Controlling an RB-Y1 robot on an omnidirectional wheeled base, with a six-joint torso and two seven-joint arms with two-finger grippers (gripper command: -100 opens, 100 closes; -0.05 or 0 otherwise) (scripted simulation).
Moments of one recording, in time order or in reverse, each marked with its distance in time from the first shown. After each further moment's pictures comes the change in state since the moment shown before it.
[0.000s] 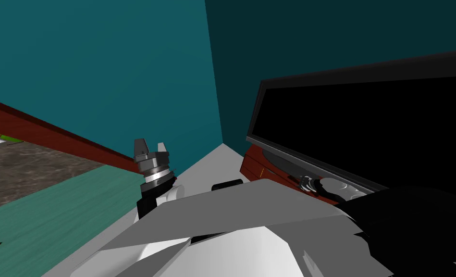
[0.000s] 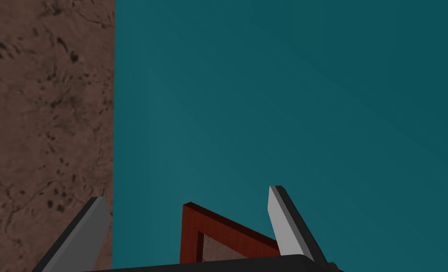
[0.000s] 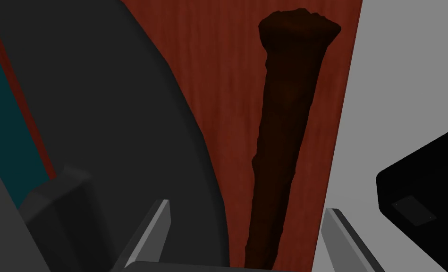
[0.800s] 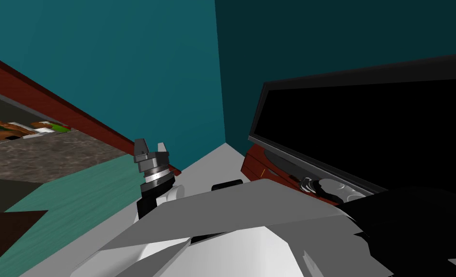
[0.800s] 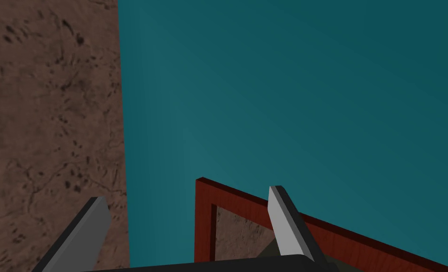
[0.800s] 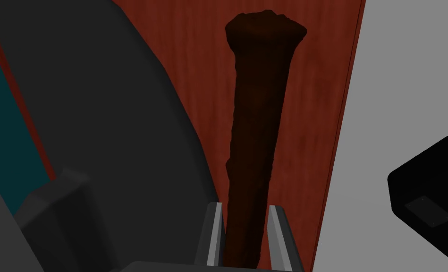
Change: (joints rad) left arm 0.000 0.000 0.000 0.000 0.000 0.000 0.000; right arm -0.034 0.024 0.024 0.063 -0.007 0.015 -0.036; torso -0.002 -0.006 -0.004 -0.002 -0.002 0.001
